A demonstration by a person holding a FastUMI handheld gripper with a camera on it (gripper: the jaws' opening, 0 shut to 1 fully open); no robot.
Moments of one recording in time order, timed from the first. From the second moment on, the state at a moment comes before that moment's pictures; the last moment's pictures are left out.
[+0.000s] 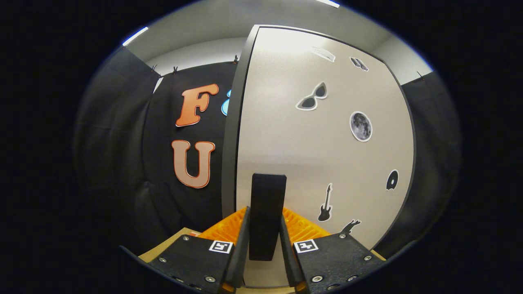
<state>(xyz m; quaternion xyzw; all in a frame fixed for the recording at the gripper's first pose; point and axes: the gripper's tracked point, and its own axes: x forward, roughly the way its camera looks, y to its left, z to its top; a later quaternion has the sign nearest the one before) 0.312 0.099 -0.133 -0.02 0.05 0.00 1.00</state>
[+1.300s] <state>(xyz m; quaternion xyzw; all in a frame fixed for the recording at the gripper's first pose) 0.198 0.053 -0.126 0.03 0.10 0.00 1.00</state>
